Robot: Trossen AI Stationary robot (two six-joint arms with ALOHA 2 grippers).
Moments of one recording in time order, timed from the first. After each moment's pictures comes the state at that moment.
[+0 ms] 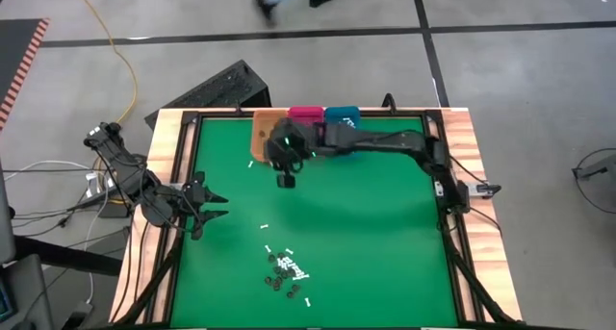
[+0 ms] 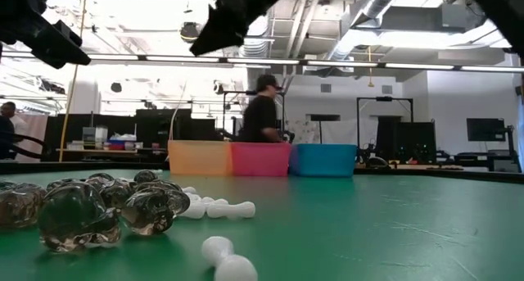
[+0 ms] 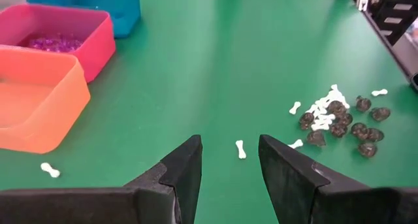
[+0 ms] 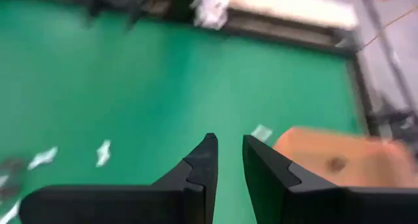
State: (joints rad) left arm -0.77 0.43 0.44 -0.60 -0.74 -0.52; right arm -0.11 2.04 1.98 -0.59 -0.04 -0.25
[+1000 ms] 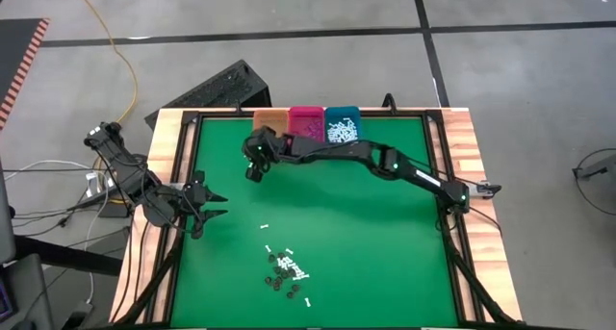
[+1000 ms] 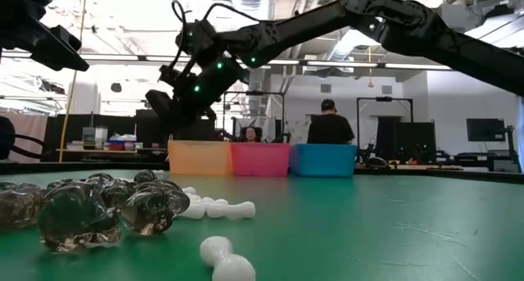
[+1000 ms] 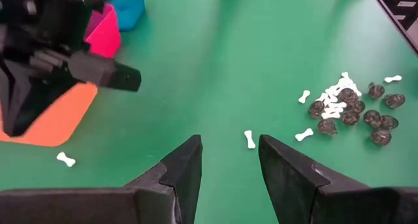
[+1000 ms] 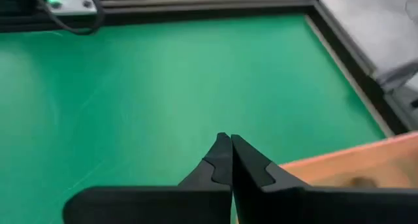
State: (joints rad) left arm -0.77 0.43 0.44 -0.64 -0.74 -0.52; right arm -0.19 2.55 2.34 -0.34 0.10 -0.05
